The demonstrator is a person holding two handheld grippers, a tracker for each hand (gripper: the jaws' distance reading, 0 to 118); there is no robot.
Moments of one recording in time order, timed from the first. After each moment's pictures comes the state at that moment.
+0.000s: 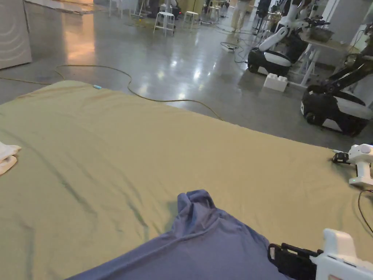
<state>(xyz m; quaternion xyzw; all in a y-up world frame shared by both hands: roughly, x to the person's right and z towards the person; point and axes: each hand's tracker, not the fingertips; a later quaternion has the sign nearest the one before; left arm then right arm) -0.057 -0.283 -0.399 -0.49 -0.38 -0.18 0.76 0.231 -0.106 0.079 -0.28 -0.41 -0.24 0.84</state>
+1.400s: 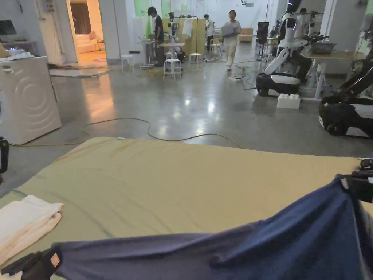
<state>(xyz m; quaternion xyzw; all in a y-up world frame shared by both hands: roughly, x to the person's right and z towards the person) -0.080 -0.034 -0.355 -0.25 -0.55 0.05 0.79 0.288 0.023 0.111 -0.19 -0.45 -0.10 0.87</state>
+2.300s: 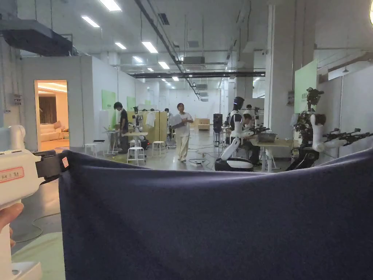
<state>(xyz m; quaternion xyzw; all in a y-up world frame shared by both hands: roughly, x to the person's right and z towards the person) 0.040 0.223 -0.343 -0.06 -0.64 0.07 0.77 0.221 0.245 0.270 0.00 -0.60 -0.03 0.80</state>
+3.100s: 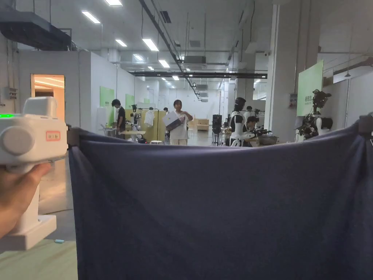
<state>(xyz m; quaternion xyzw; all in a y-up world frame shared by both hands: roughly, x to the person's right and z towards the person) 0.255 0.257 -0.397 -0.04 -0.57 0.01 0.82 0.428 0.280 0.155 -0.01 -0.63 -0.01 0.77</state>
